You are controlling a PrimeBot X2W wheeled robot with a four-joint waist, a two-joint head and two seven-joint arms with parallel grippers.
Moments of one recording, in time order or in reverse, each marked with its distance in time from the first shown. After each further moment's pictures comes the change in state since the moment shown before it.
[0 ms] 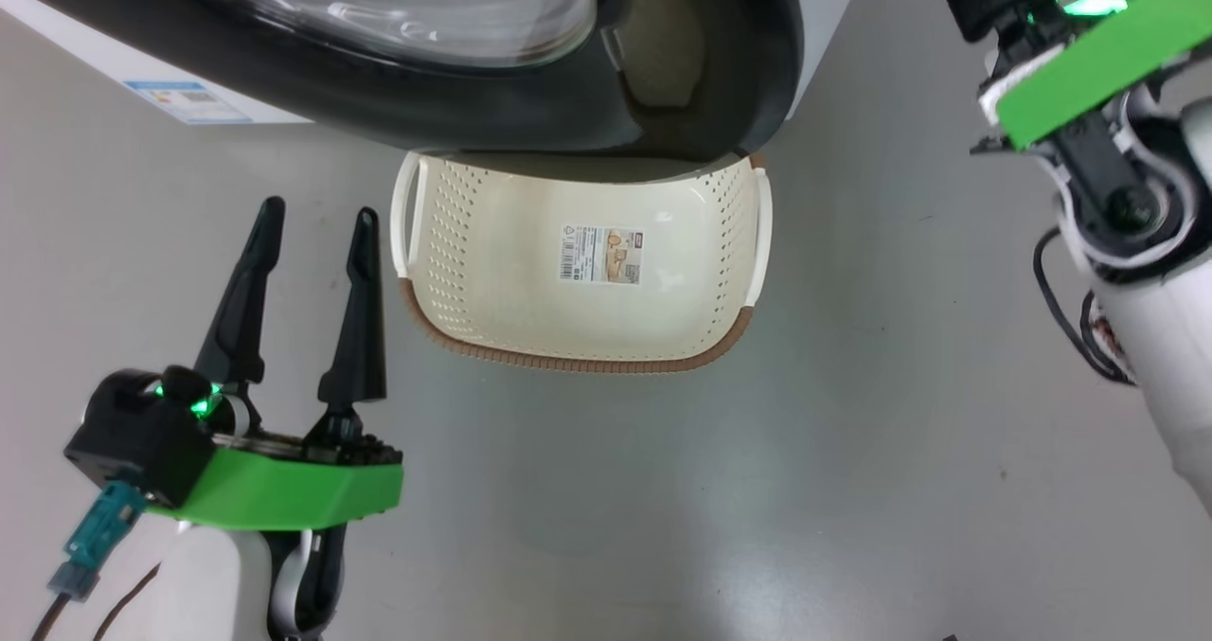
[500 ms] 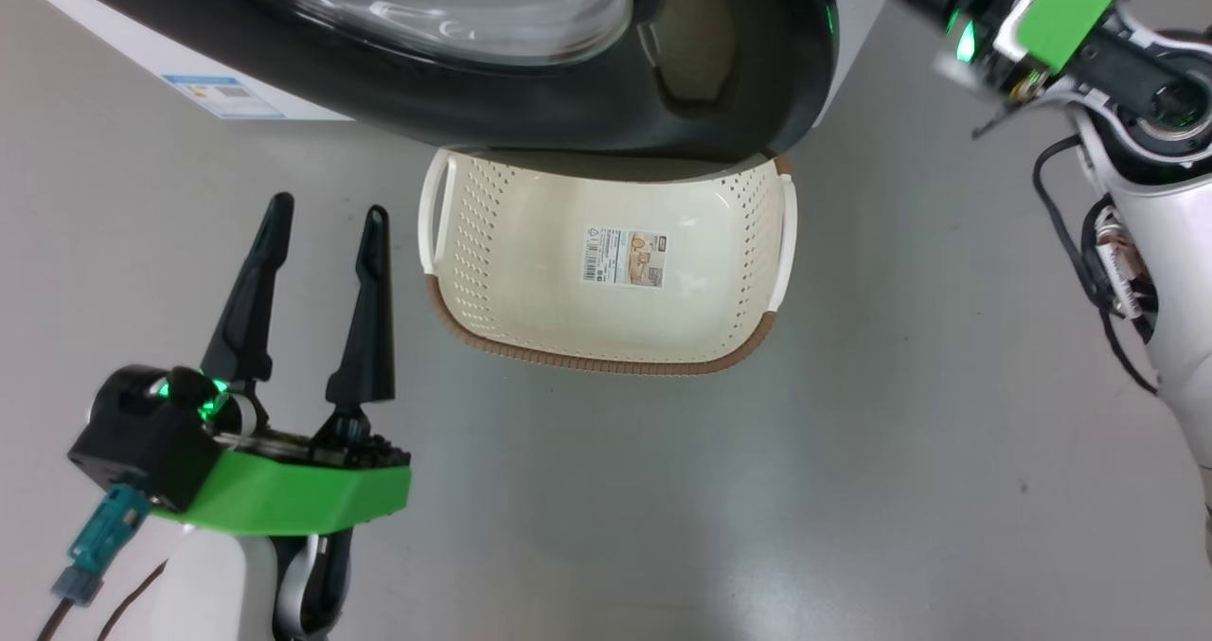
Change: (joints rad) left arm 0.001 -0.001 -0.013 -0.020 -0.002 0.000 0.000; right arm -0.117 0.075 -0.073 0.145 0.338 0.000 0.557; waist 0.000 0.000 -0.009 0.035
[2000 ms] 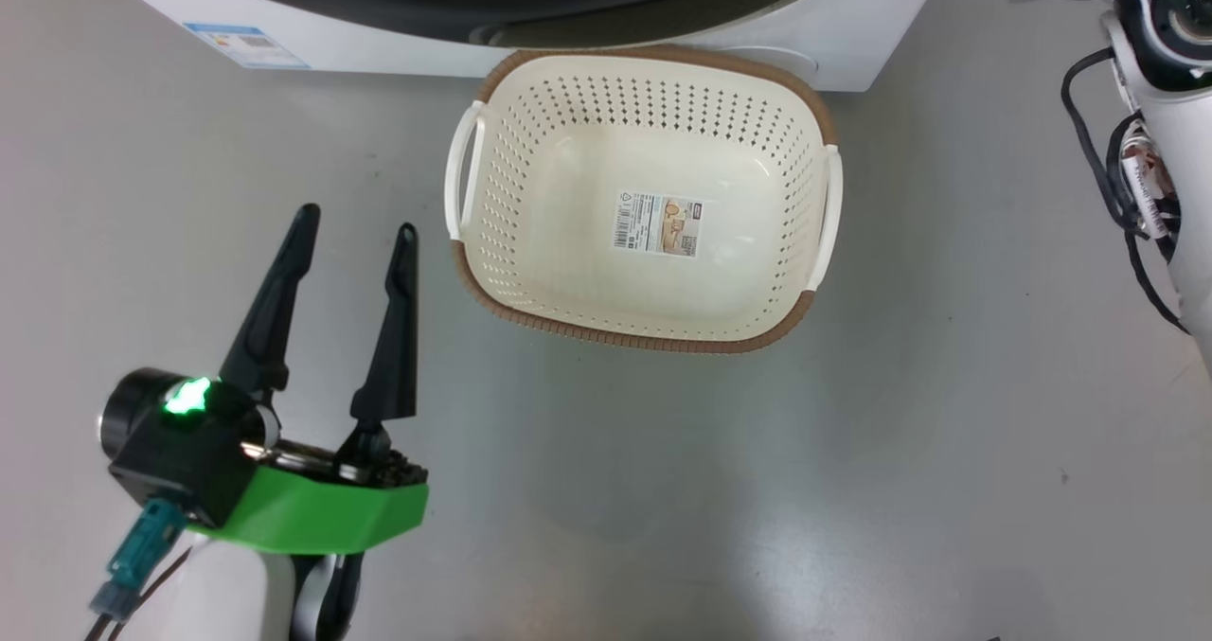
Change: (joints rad) left arm 0.019 0.008 -0.021 -0.023 0.081 0.000 0.000; right arm -0.149 0.017 -0.003 0.183 -0.068 0.000 -0.330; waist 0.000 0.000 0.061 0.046
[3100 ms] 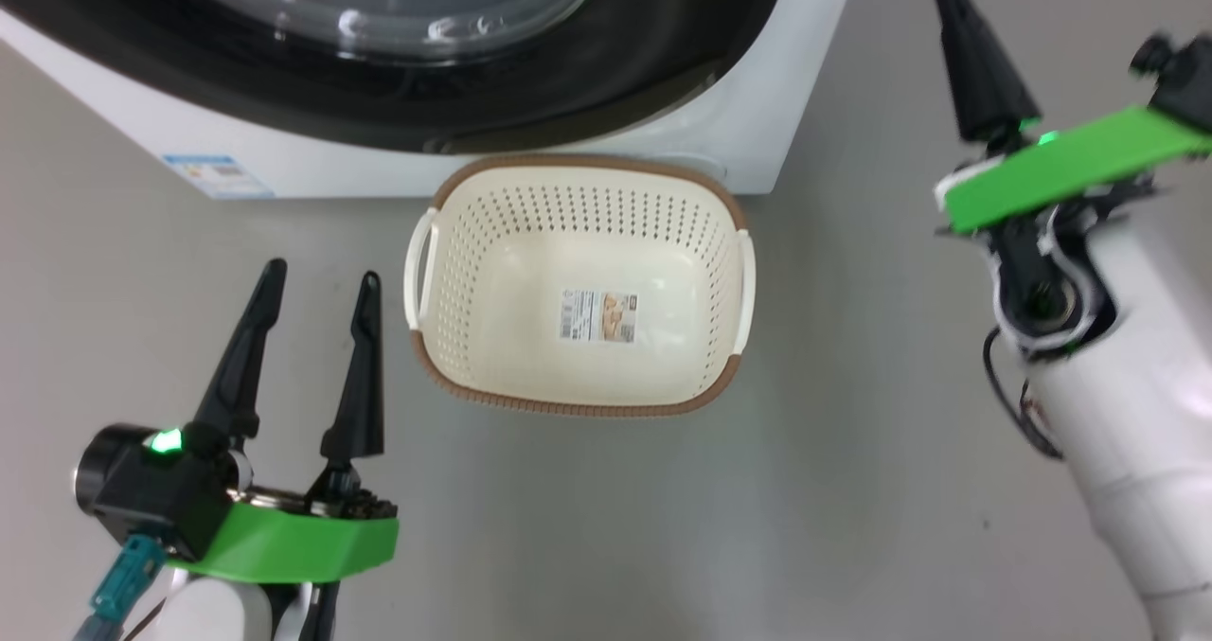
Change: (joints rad) left arm 0.082 0.003 0.052 0.012 0.015 0.000 0.003; right arm 0.424 0.039 -0.034 -0.158 -0.506 0.000 -0.462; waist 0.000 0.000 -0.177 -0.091
